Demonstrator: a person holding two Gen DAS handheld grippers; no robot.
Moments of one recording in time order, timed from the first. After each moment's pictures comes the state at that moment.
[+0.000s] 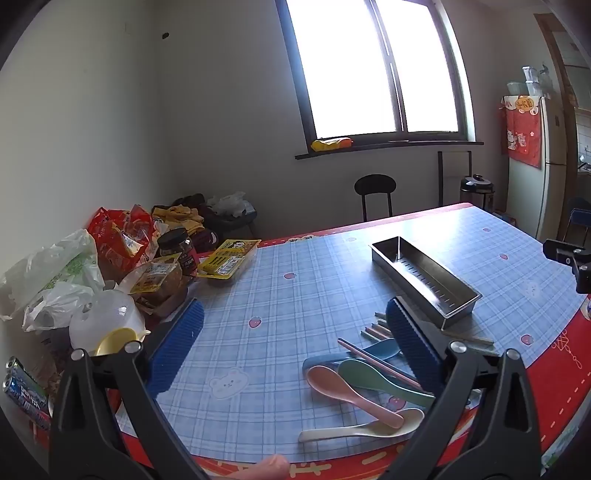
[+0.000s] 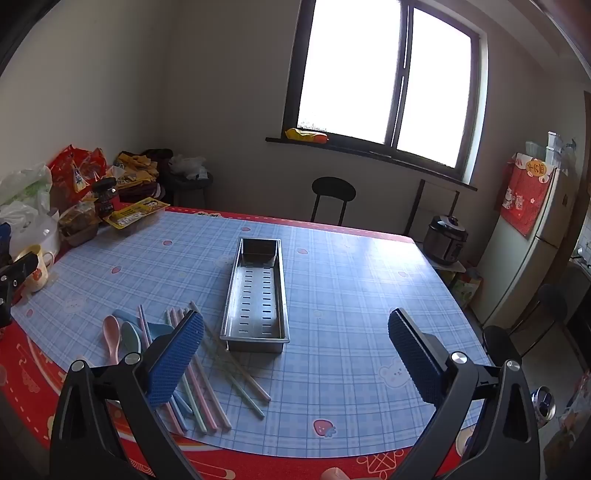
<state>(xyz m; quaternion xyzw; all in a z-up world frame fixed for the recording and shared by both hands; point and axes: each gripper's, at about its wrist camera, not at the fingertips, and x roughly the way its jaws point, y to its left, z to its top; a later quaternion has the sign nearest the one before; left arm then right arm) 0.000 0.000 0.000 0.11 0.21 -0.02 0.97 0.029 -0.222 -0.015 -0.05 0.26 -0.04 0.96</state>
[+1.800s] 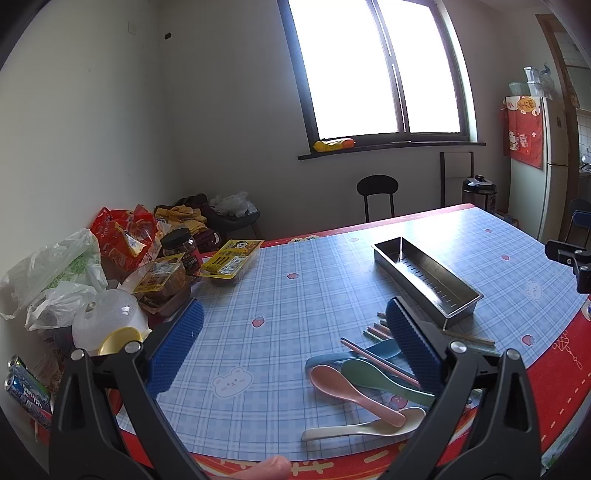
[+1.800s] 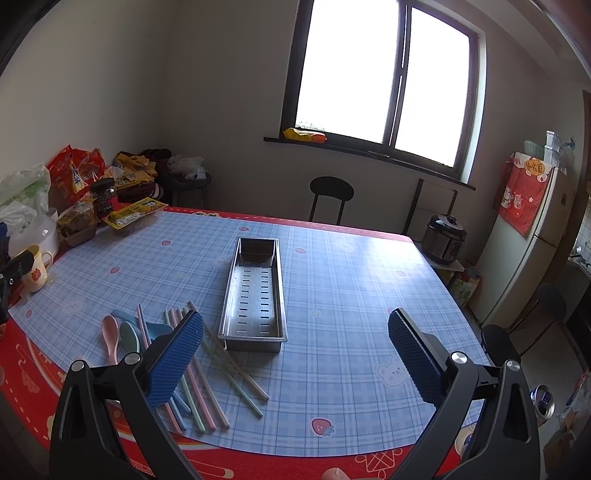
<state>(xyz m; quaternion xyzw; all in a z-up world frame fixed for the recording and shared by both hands) -0.003 0.001 0.001 0.10 0.21 -0.02 0.97 0.030 -0.224 -0.018 -0.05 0.26 -0.04 0.96</state>
